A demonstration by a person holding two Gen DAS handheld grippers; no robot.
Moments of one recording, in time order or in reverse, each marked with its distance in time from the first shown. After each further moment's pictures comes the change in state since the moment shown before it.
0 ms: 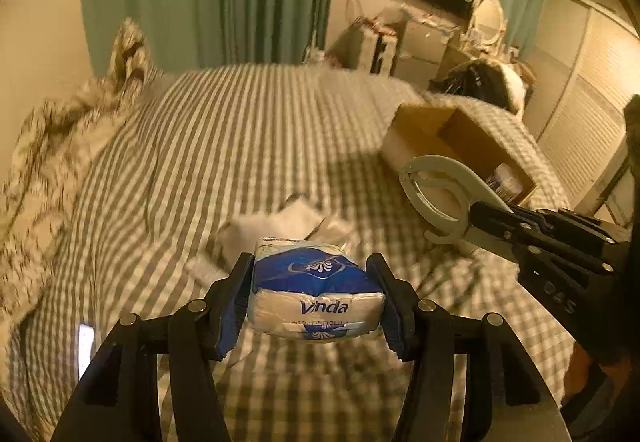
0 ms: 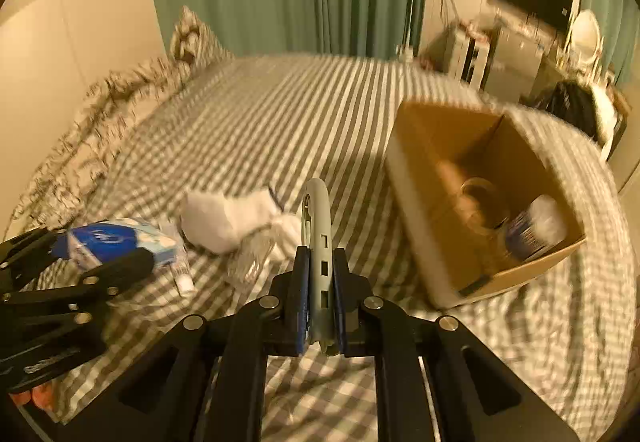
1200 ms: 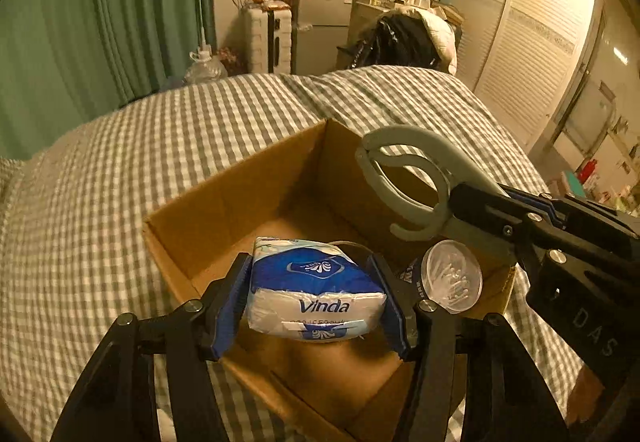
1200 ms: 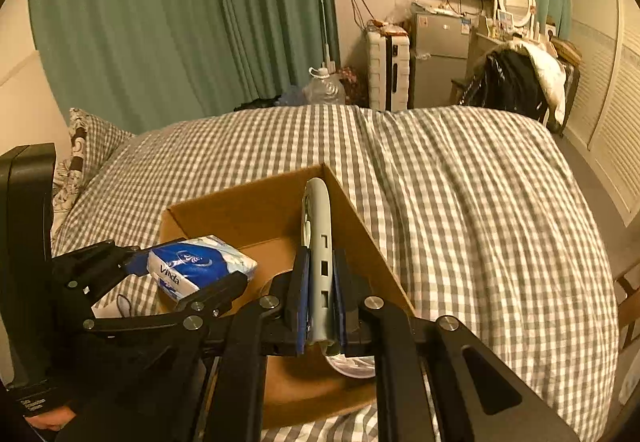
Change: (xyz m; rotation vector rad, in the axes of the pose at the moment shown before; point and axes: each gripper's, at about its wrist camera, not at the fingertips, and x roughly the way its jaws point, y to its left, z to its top) left arm 0.196 -0.203 0.124 0.255 0.101 -0.195; right arm 0.051 -0.226 0.063 0.253 -0.041 -0.094
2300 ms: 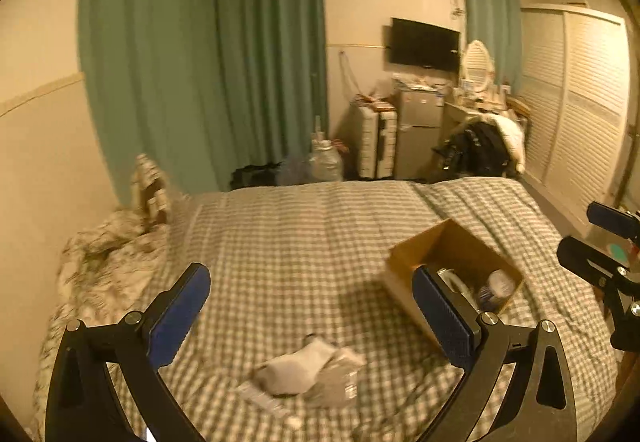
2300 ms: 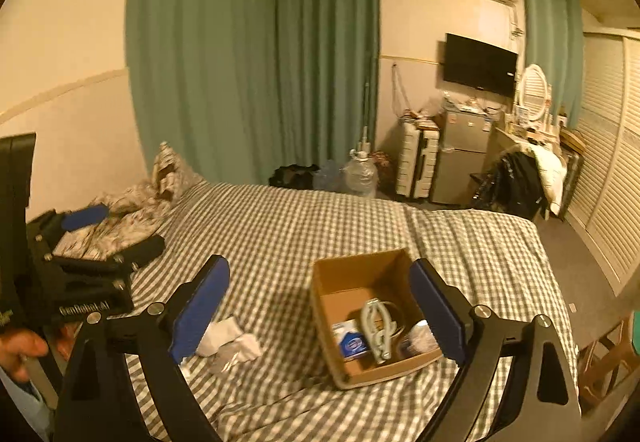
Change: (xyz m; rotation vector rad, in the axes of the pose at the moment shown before) left arm -0.303 0.115 -0.088 -0.129 -0.342 0.344; right arm -0.216 0.163 -0.020 -0.194 -0.260 0.047
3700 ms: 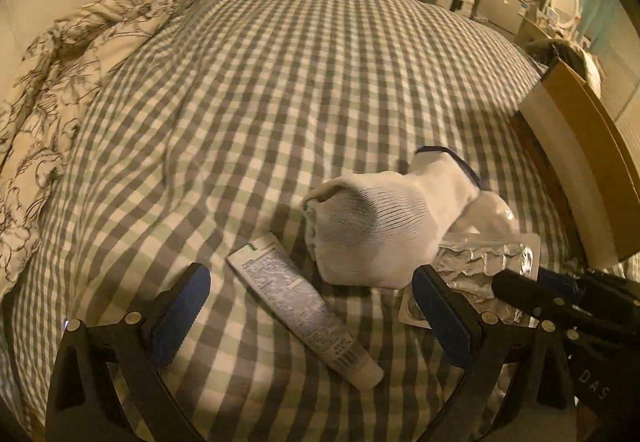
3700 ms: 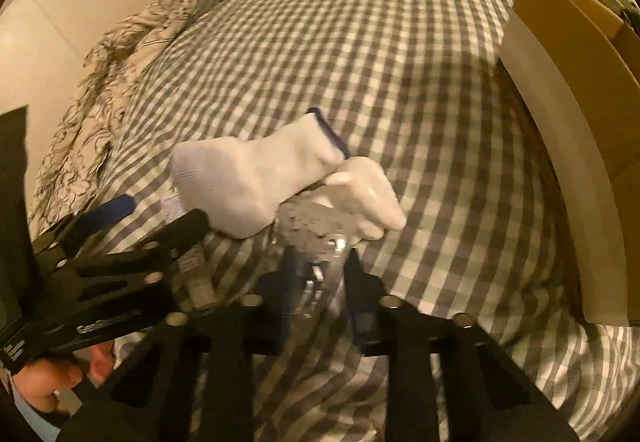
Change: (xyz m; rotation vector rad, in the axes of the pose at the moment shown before) left arm 0.183 0.060 -0.191 -0.190 0.501 0.069; right arm 0.260 0.097 -0.181 0.053 0.604 0.307
